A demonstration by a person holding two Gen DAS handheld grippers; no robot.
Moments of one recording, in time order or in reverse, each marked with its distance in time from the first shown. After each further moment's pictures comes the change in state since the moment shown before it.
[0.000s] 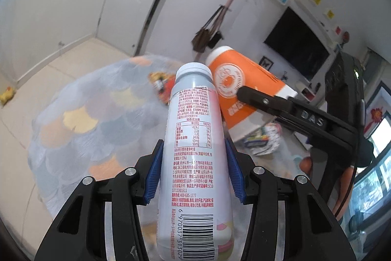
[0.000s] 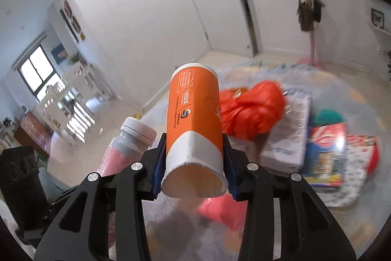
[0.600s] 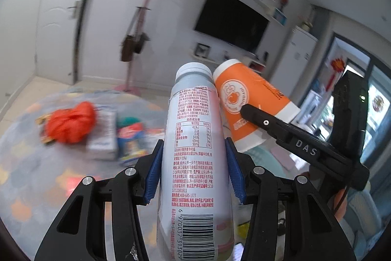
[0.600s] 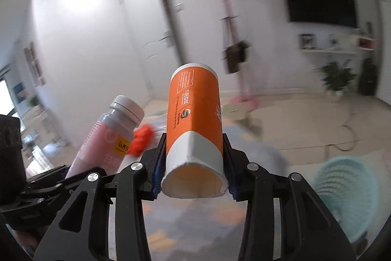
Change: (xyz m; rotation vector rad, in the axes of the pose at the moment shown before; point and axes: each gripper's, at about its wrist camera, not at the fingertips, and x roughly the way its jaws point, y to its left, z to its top) left arm 0.043 -0.201 -0.005 0.311 0.043 -0.245; right arm -0.221 -0.110 -0.042 0.094 -0.303 -0.350
